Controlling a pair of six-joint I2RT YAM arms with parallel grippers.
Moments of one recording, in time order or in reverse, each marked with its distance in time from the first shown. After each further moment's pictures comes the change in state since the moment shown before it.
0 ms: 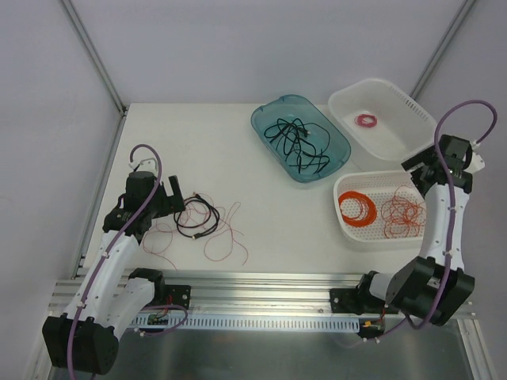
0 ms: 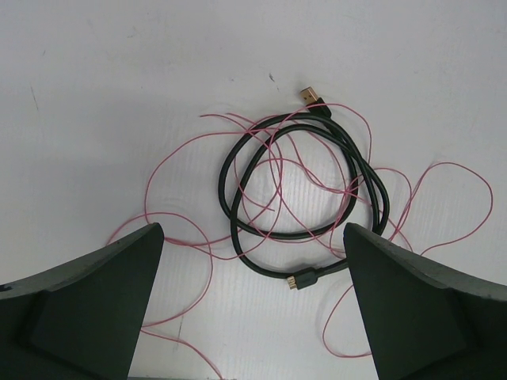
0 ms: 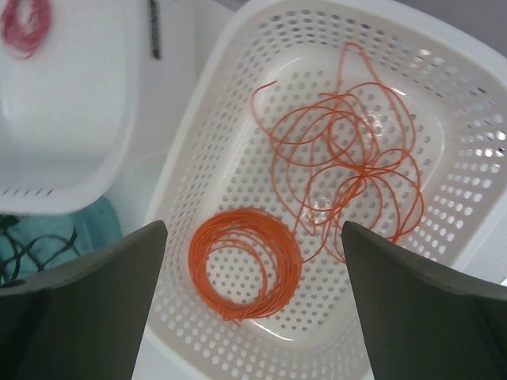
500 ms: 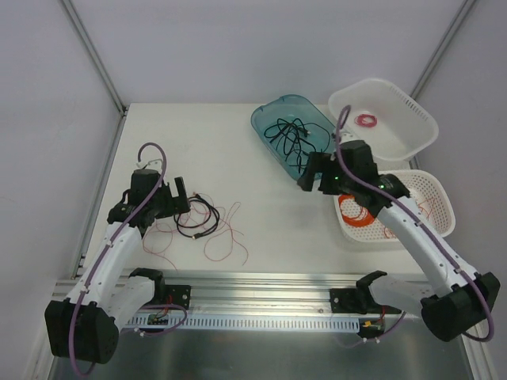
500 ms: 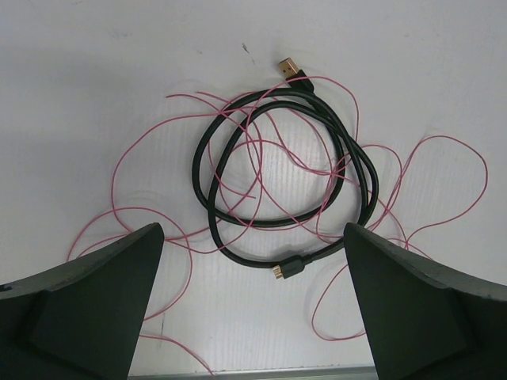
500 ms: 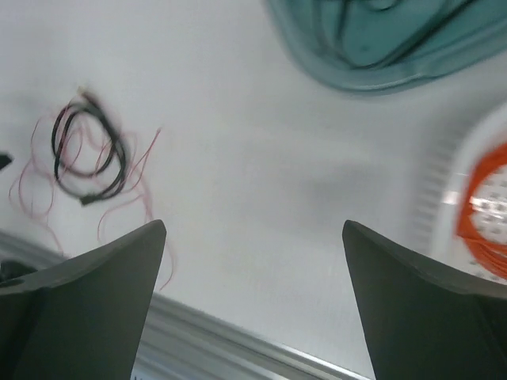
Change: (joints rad) left arm 0.000 0.076 0.000 0.007 0.087 -0.002; right arm 0.822 -0.148 -0.075 0.103 -0.249 -0.185
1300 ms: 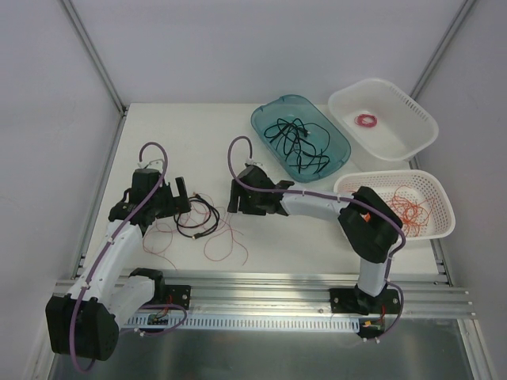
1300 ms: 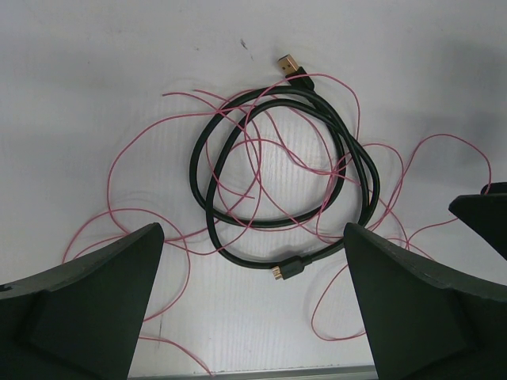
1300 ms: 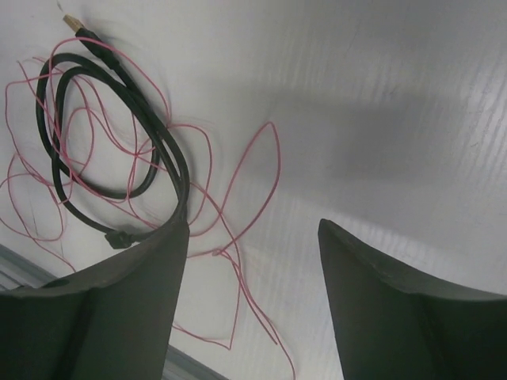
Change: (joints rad) left arm 0.000 0.031 0.000 0.008 0.010 -0.001; right arm 0.515 0.742 0.114 0.438 0.093 0.380
